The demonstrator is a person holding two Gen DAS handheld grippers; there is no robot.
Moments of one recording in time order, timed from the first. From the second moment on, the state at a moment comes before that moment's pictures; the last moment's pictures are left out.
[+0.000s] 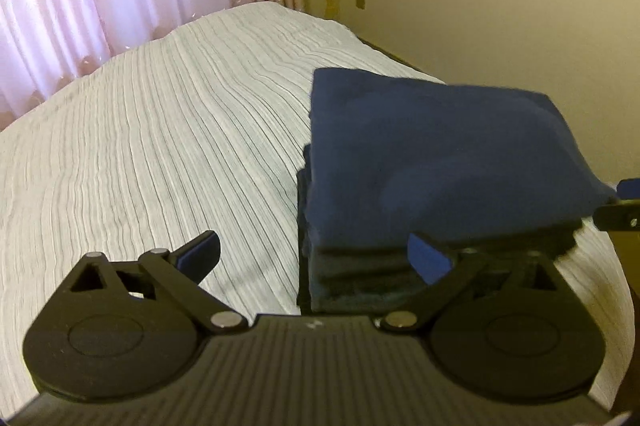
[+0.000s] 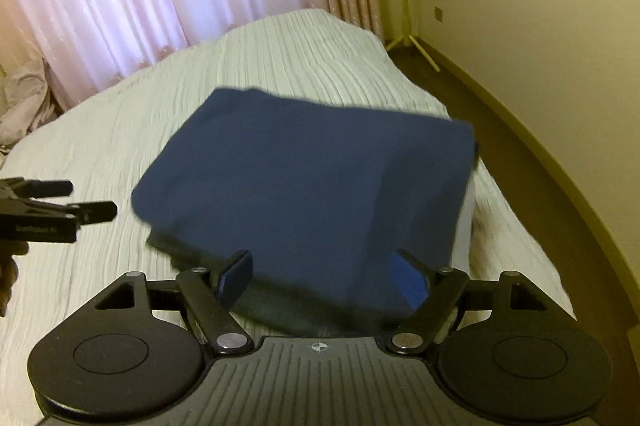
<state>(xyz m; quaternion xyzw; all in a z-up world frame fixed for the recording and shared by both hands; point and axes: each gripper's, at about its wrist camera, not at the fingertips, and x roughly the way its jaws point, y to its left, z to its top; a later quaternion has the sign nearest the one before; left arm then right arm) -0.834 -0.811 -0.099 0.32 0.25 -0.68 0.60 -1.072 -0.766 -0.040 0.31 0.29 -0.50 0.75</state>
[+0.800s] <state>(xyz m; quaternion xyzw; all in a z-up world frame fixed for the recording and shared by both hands) -0.848 -0.658 -0.056 0.35 0.26 -0.70 0.57 -1.057 -0.594 0.006 0.33 0.25 -0.58 0.71</state>
